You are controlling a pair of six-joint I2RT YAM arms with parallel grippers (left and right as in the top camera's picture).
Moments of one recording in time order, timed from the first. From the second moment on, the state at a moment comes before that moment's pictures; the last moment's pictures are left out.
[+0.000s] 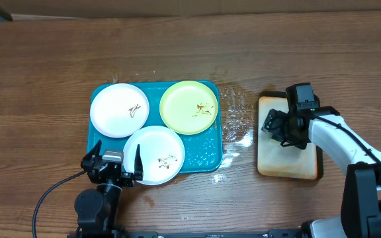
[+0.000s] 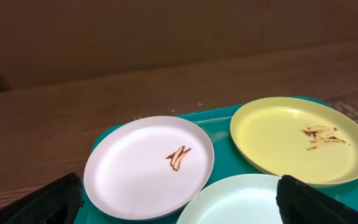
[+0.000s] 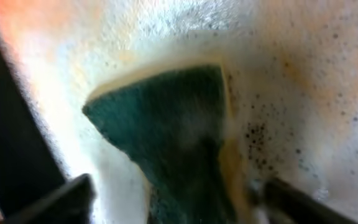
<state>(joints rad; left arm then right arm) 0.03 0.02 0.08 -0.24 0.10 0.11 0.11 1.65 0.89 -0.58 -0.05 0.56</state>
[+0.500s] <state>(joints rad) 0.03 0.02 0.08 -0.24 0.10 0.11 0.11 1.65 0.89 -0.50 -0.05 0.54</state>
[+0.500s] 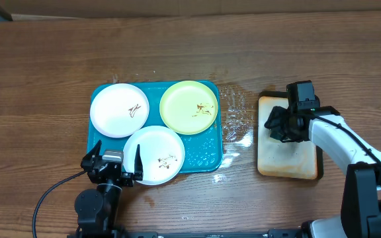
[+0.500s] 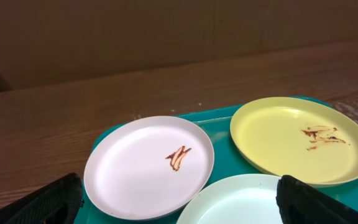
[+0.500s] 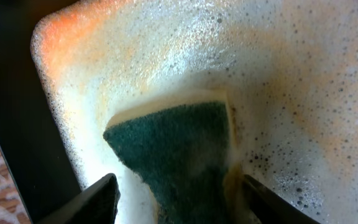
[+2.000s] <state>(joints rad) 0.03 0.10 0.15 -0.27 0.06 0.00 0.10 1.63 1.28 -0.97 0.02 0.54</state>
